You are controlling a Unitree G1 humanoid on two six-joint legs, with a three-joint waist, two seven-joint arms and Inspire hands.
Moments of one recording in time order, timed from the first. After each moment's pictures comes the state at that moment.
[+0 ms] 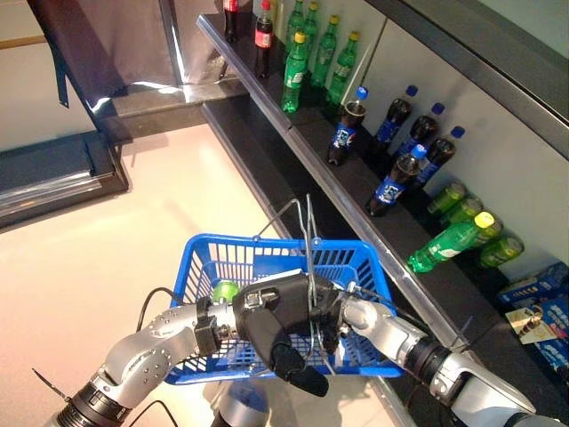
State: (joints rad) left arm -0.08 0.74 -0.33 -0.33 -1.04 0.30 -0.75; right arm -0.50 -0.41 0.84 0.46 -0.22 0.10 0.18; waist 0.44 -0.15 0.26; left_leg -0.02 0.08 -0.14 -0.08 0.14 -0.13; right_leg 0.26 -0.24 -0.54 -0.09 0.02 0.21
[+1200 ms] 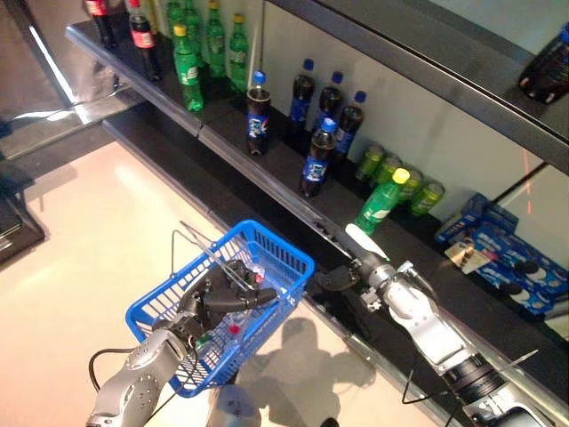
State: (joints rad) left arm 0.14 0.53 -0.10 -0.07 -0.86 0.20 -0.18; right arm -0.25 -0.50 0.40 0.06 -0.19 0.09 0.03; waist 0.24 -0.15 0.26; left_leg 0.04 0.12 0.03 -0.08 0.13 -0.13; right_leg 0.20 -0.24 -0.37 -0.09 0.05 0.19
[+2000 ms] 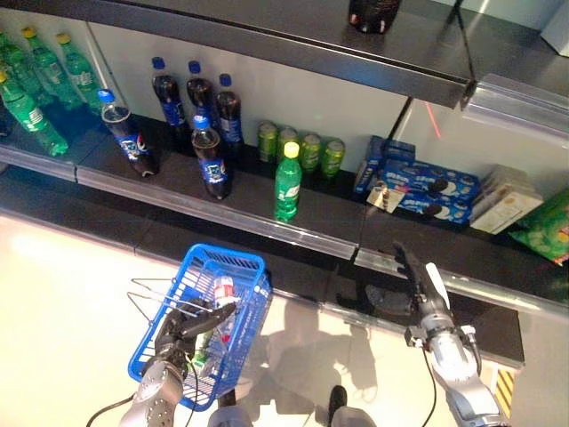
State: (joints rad) left arm 0.16 0.32 0.02 0.33 -0.71 0.03 0.12; right arm 0.14 -0.37 0.07 0.14 -0.03 -0.08 -0.16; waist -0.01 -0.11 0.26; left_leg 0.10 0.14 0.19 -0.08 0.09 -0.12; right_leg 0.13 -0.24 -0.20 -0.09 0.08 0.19
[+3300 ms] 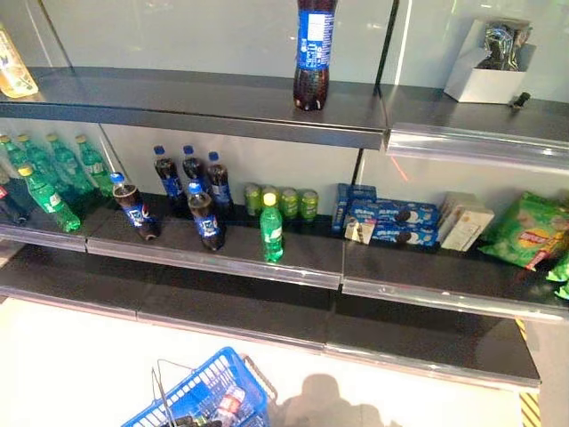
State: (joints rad) left arm 0.15 0.25 0.05 1.17 -0.40 -0.15 0.05; right arm 0.15 -0.29 -0.01 1.29 0.20 -0.06 0.07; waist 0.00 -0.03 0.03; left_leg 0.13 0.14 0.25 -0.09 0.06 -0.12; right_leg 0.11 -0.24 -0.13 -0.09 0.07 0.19
